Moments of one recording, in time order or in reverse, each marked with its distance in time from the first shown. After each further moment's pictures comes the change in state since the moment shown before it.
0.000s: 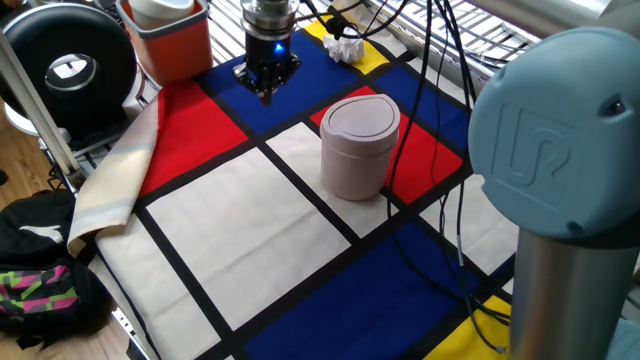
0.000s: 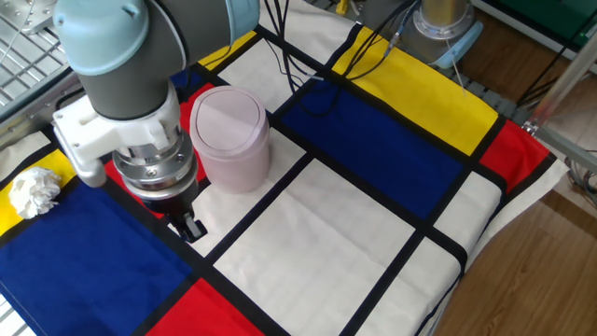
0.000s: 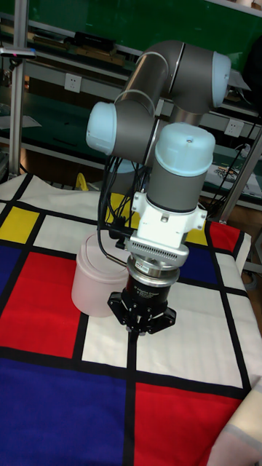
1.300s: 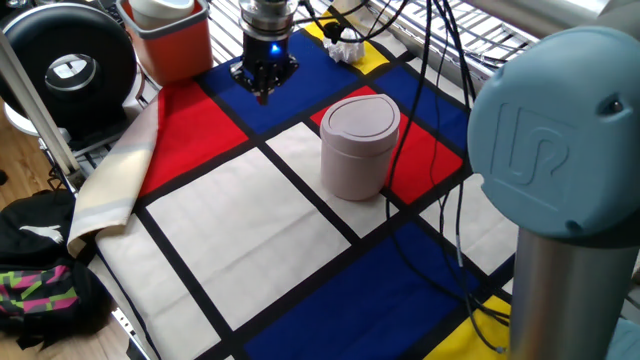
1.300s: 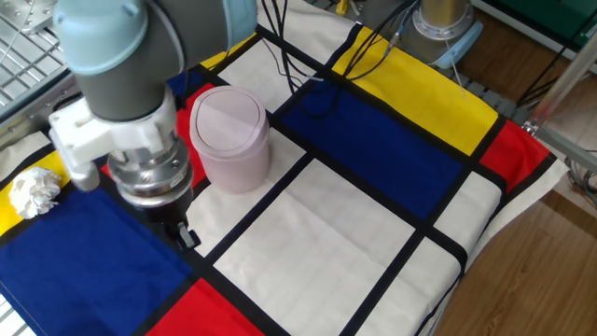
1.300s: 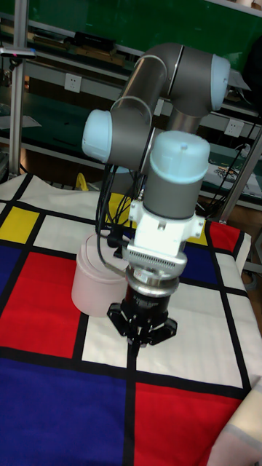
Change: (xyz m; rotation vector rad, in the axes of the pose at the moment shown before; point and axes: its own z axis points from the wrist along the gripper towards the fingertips) arm -0.028 0.008 0.016 -0.028 -0.021 -0.022
